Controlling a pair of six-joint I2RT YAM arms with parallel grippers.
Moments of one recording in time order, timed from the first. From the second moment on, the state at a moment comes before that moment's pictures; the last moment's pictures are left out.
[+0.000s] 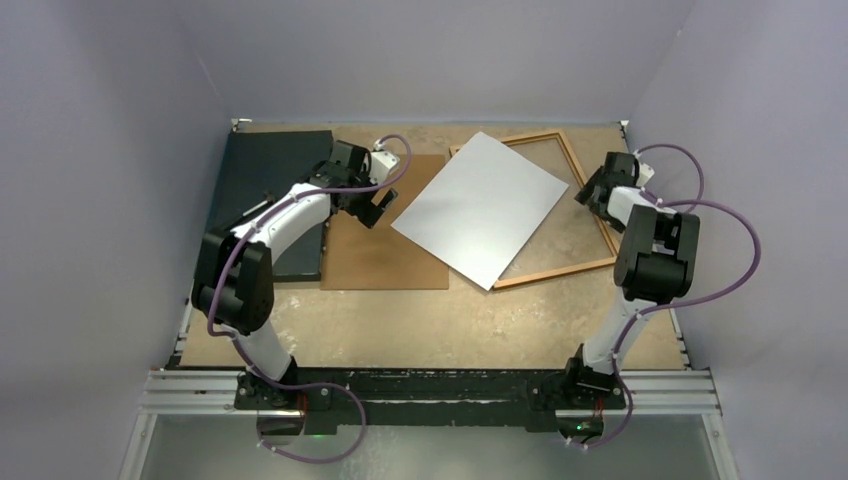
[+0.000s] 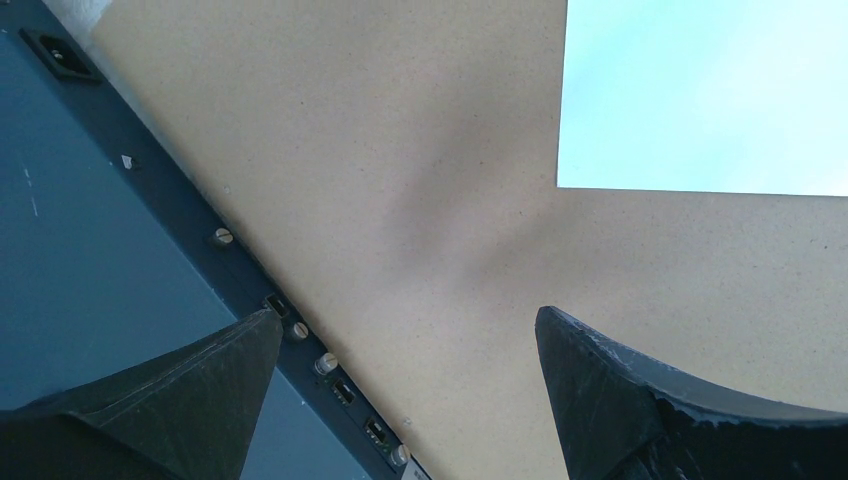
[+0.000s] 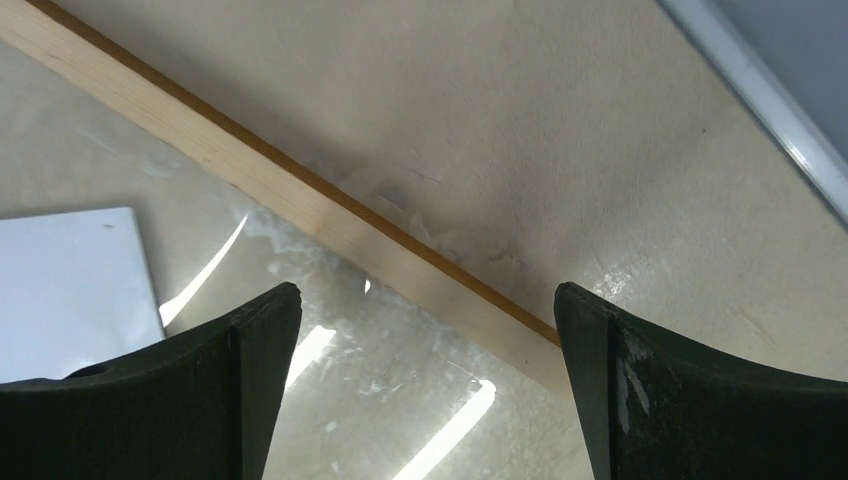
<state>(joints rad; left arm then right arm) -0.37 1.73 1.30 -0.45 -0.02 0.34 -0.22 1.90 1.24 -0.23 0.32 0.47</state>
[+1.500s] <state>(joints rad) -0.37 2.22 1.72 -0.21 -0.14 0.26 0.18 1.23 0.60 -0.15 0.13 0.91</state>
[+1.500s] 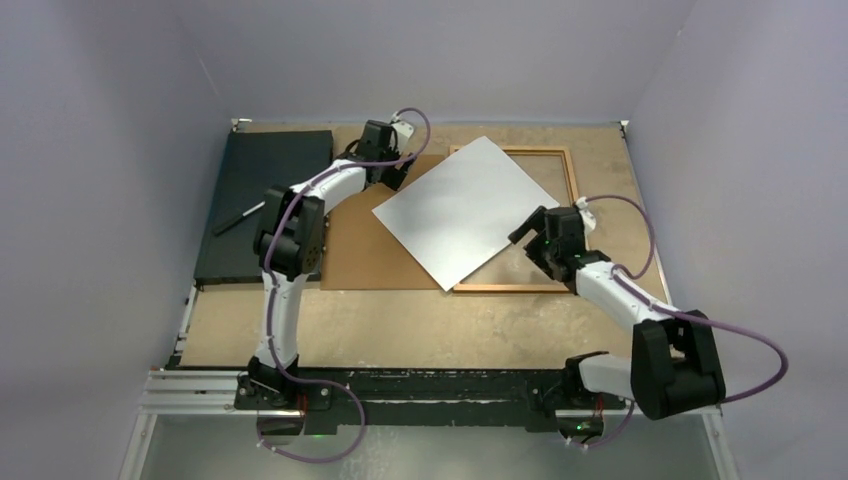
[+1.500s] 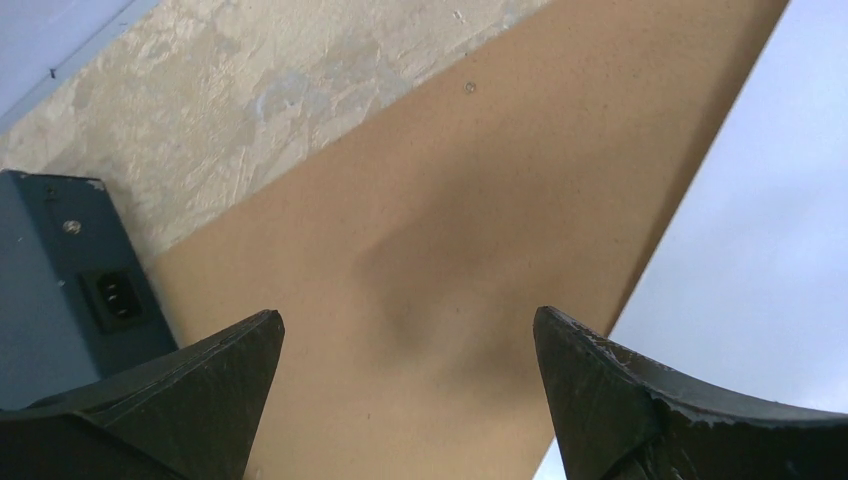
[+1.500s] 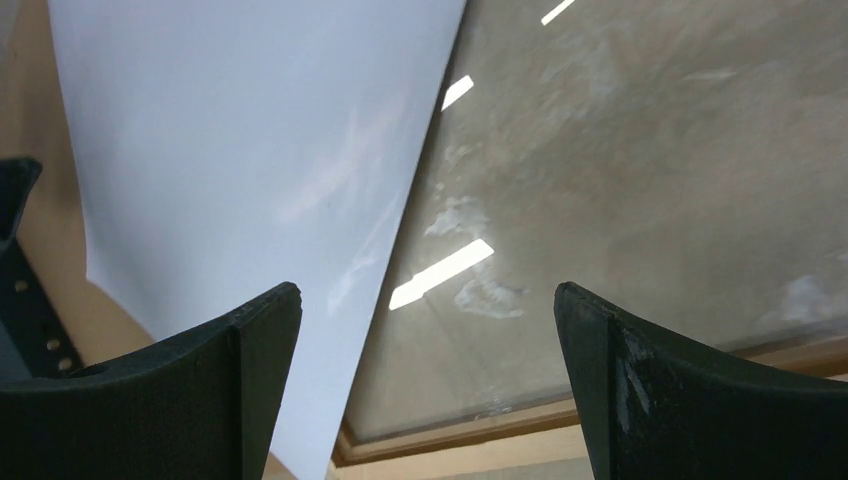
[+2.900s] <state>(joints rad) -0.41 2.21 1.61 -0.15 0.00 0.19 0.36 1.23 0.59 -0.11 0.00 1.04</state>
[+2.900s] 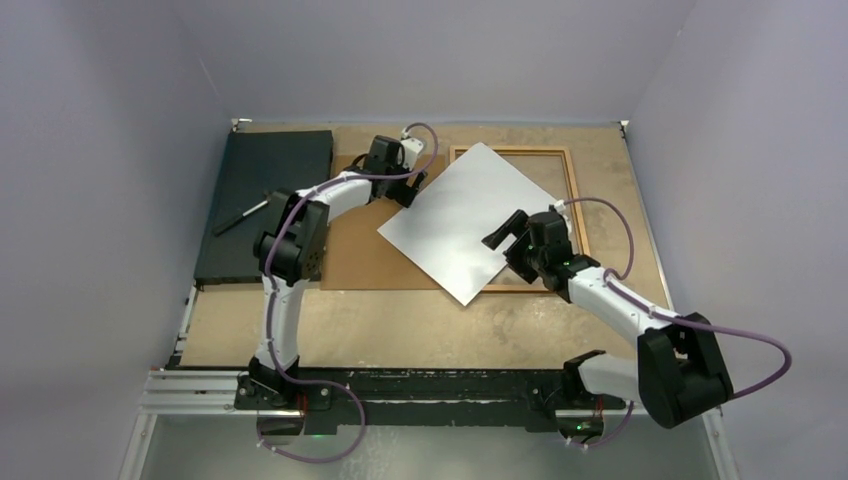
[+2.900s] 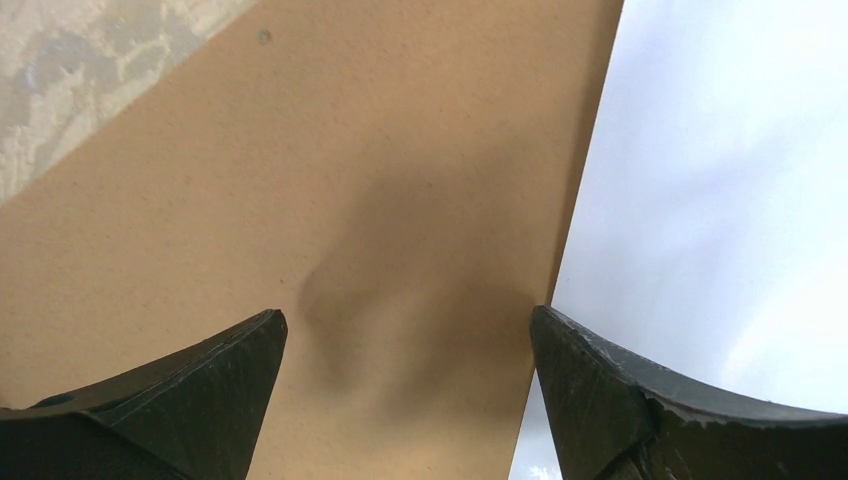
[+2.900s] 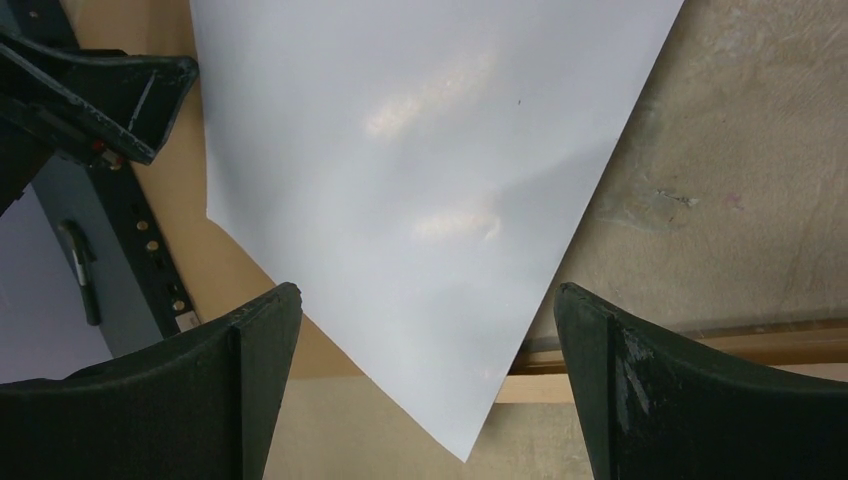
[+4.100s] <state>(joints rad) -0.47 1.97 1.29 -0.21 0.12 0.16 0.36 0.85 0.24 -0.14 -0.28 1.08</state>
